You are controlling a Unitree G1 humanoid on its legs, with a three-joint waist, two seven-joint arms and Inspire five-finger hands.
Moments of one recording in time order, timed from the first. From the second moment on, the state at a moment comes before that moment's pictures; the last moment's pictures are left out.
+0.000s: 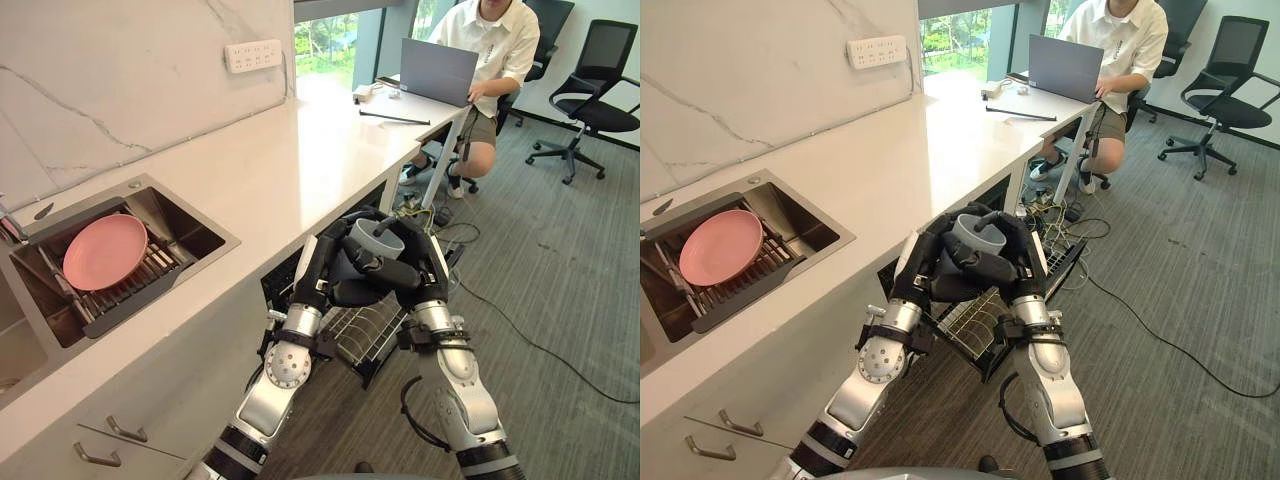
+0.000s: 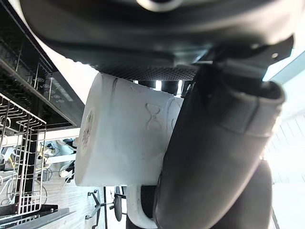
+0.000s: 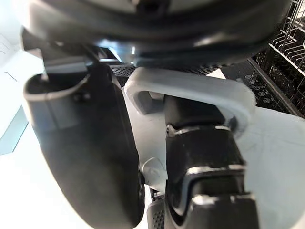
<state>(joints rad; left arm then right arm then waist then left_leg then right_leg) -0.08 0.06 -0.43 0.02 0.08 -0.18 0.21 0.01 -0.10 0.17 -0.09 0.35 -0.14 -0.05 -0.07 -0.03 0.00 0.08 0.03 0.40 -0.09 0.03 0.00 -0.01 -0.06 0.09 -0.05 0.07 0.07</state>
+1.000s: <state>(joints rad) -0.02 0.01 -0.40 0.04 -0.06 -0.21 0.10 0.05 -0.08 0.14 -0.14 0.06 -0.14 -0.07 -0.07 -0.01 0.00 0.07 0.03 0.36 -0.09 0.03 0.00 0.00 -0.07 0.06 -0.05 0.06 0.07</state>
